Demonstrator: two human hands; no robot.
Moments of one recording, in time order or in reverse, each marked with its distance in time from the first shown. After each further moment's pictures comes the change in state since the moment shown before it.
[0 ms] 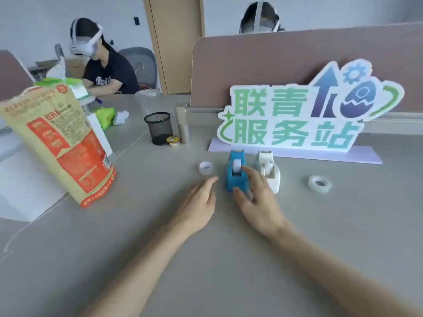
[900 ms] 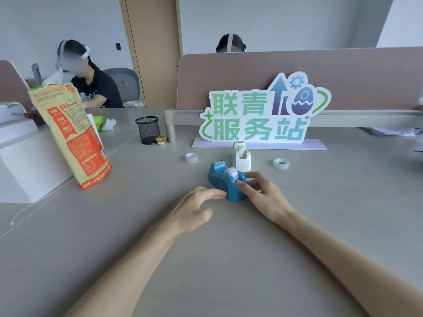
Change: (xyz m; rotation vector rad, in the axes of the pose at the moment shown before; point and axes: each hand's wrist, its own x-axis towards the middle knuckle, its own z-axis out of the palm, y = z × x) left_hand -0.103 0.026 -0.008 -0.116 -0.291 0.254; right_hand -0.092 -0.006 -0.044 -0.012 0.024 0.178
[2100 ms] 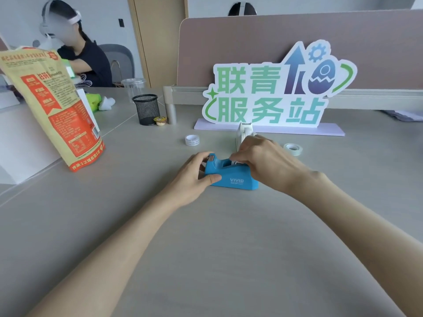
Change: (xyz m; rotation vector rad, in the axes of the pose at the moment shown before) left_hand 0.043 -0.024 0.003 -0.128 0.276 -0.030; right_hand 0.042 -0.025 -0.019 -0.835 -0.093 -0.744
